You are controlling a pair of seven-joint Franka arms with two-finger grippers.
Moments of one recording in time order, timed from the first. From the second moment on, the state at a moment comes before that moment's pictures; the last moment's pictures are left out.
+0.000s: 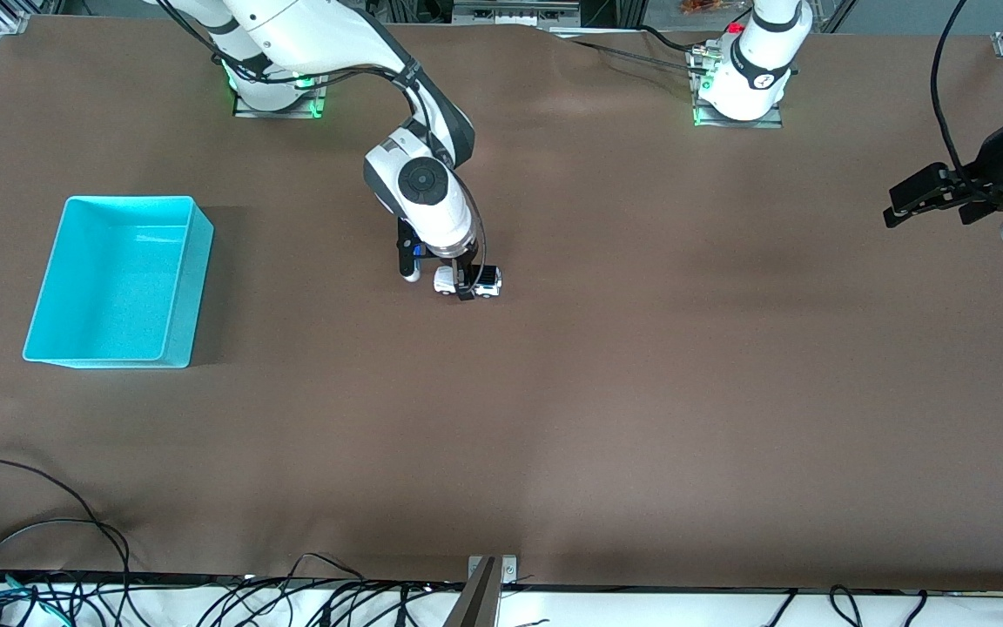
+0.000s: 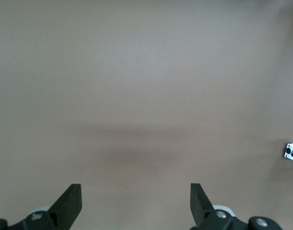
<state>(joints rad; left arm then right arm) 0.09 0.06 -0.11 -1.48 -0.04 1.49 -0.11 0.64 0.61 0.14 -1.89 0.01 2.57 2.20</state>
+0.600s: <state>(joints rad) 0.09 0.06 -0.11 -1.48 -0.04 1.49 -0.11 0.64 0.61 0.12 -1.88 0.01 2.57 2.20</state>
